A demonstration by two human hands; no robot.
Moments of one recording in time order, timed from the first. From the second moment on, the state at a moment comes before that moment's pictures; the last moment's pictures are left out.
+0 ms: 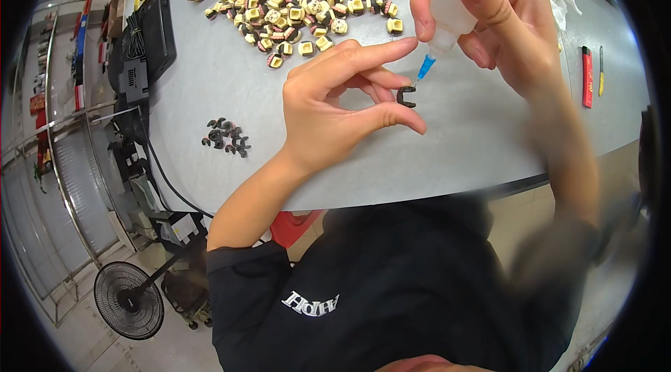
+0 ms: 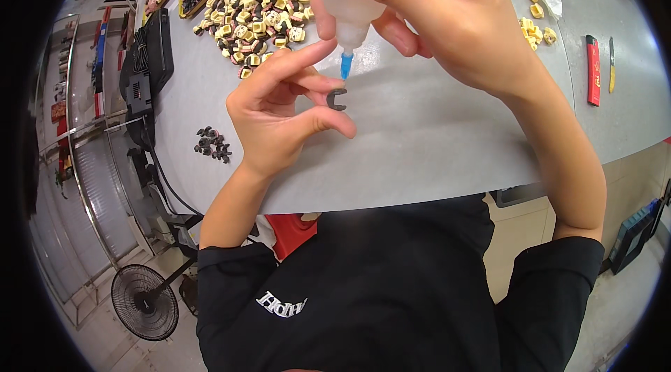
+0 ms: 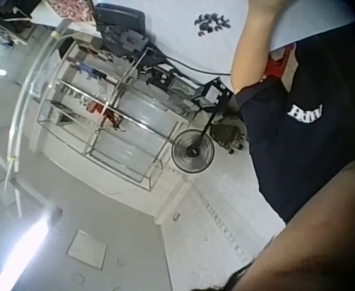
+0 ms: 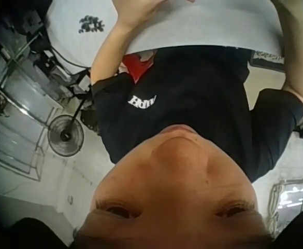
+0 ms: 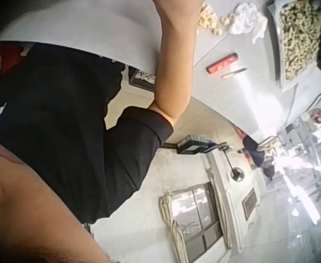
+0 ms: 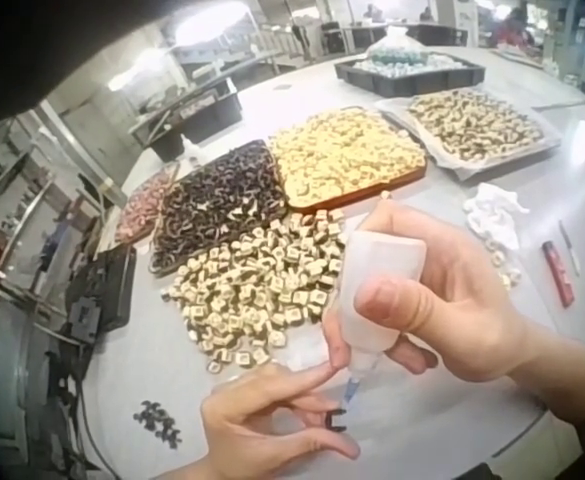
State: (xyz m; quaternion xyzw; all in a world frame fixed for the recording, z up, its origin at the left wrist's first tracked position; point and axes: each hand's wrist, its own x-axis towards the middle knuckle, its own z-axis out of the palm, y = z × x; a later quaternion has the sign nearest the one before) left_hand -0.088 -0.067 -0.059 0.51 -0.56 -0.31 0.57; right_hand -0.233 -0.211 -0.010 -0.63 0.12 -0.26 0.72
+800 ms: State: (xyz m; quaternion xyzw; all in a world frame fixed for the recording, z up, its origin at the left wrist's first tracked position) left_hand -0.086 -0.068 -0.059 0.52 -0.53 -0.34 0.58; right_hand -0.228 -0.216 -0.014 -0.56 0.10 -0.38 0.73
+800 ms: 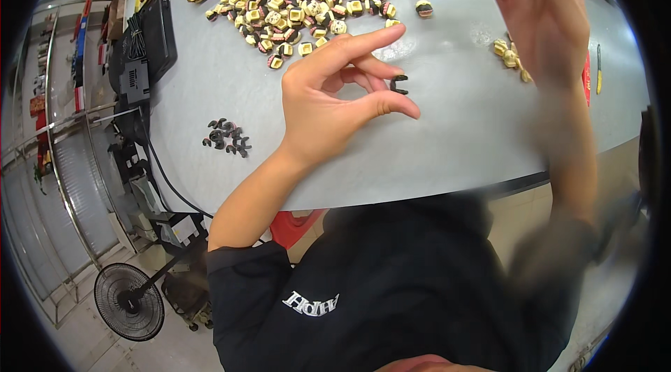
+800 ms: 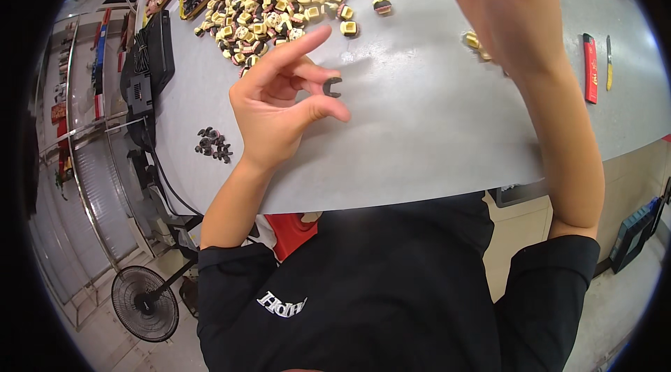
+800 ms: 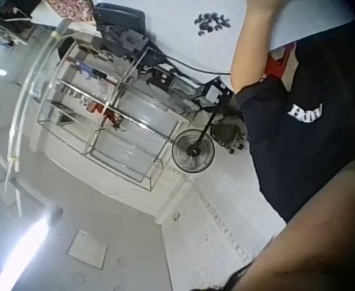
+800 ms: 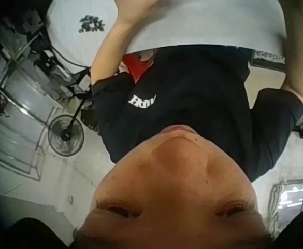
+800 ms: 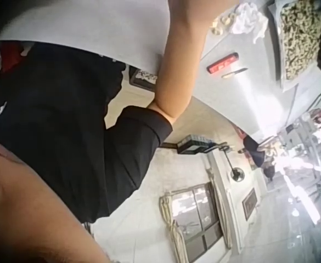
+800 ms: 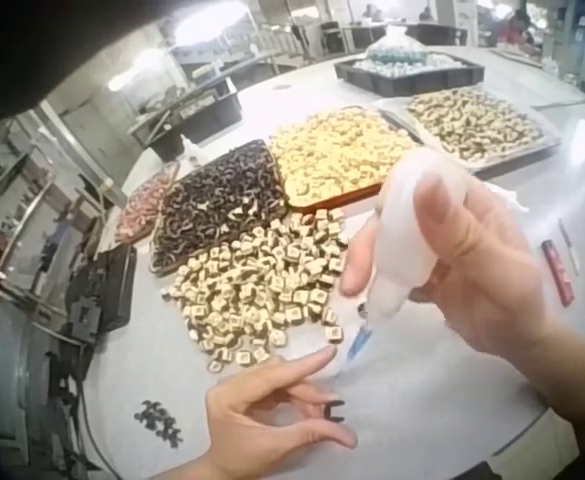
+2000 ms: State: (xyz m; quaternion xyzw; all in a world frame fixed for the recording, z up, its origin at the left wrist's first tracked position) left_hand -0.087 -0.067 -0.054 0.55 -0.53 -0.30 0.58; right_hand -0.308 -0.297 -0.001 -0.85 0.50 0.00 0.19
